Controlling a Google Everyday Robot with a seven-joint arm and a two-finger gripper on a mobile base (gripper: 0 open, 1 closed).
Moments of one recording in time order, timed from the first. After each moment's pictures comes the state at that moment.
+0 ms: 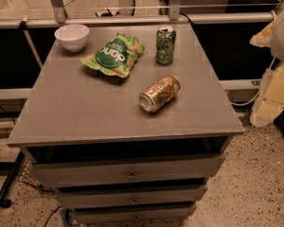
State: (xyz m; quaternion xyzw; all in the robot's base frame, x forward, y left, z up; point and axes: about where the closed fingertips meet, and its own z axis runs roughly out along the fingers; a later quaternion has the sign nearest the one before) arm 0.438 -0.214 0.986 -0.60 0.78 -0.05 0.17
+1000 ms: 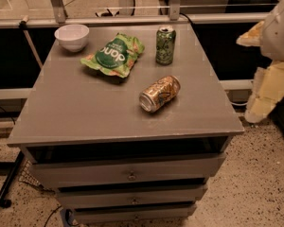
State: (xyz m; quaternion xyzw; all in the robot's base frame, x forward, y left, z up) arm 0.456 -0.204 0.976 -0.64 0.74 -0.03 0.18
